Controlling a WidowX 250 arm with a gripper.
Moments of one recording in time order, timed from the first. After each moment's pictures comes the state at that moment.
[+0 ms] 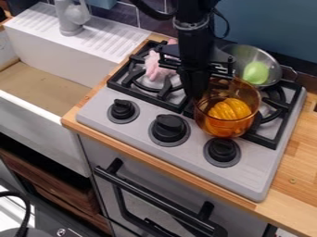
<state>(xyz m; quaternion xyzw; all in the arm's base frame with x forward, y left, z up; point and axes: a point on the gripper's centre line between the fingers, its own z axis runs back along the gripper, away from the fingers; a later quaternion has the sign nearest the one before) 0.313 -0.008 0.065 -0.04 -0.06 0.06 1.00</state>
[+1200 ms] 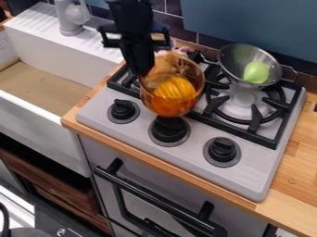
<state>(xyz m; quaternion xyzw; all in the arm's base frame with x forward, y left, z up) 0.295 0.065 0.093 -0.08 -0.05 0.08 0.99</state>
